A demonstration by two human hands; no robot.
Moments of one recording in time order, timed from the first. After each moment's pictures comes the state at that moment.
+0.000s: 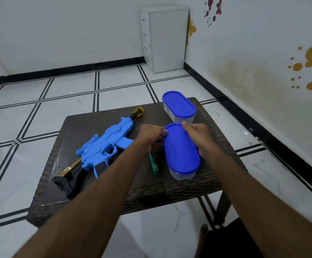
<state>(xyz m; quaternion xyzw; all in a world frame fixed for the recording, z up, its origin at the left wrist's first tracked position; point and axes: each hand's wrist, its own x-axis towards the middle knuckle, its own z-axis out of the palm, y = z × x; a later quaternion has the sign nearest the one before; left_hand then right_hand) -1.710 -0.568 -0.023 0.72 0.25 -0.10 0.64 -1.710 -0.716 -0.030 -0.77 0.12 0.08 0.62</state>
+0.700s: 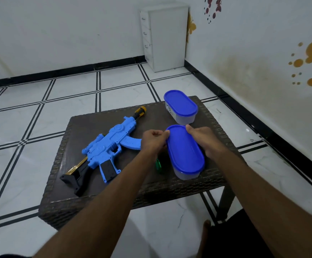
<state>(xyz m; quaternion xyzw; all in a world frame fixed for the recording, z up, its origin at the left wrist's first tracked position) -1.740 -0.575 -0.034 0.72 0.26 -0.04 0.65 -1.720 -0.726 -0.026 -0.78 0.15 0.13 0.59</state>
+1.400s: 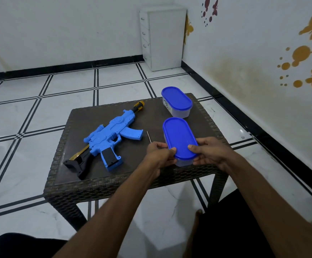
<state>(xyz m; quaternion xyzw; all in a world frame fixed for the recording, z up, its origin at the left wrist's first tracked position) -1.816 -0.595 -0.040 0.63 0.26 -0.13 0.72 -1.795 -0.769 -0.020 -0.77 0.05 0.25 0.58</state>
